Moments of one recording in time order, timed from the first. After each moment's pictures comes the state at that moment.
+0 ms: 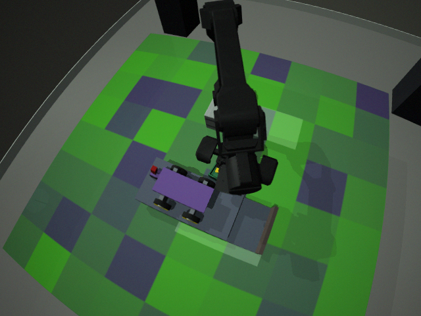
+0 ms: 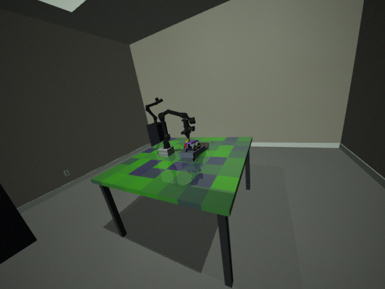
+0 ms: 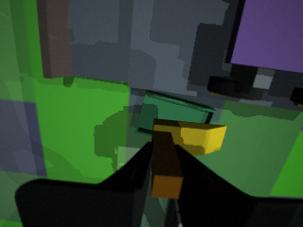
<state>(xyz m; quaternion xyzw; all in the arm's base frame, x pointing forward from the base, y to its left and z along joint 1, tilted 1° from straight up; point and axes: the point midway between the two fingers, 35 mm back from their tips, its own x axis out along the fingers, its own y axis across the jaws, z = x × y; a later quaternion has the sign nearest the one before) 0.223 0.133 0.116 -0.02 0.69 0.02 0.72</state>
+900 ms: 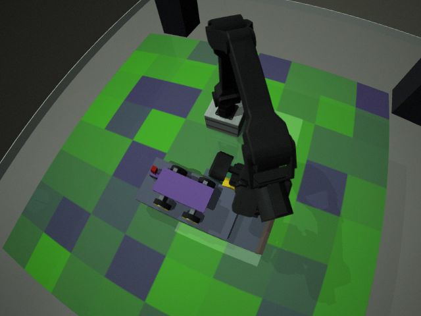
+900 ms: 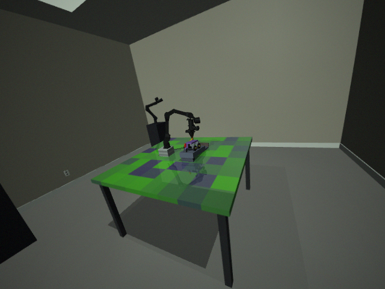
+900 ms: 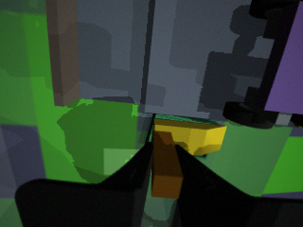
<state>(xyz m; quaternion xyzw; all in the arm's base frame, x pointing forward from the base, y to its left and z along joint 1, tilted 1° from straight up) 0.250 0.175 0.111 -0.06 0.69 -0.02 0.72</state>
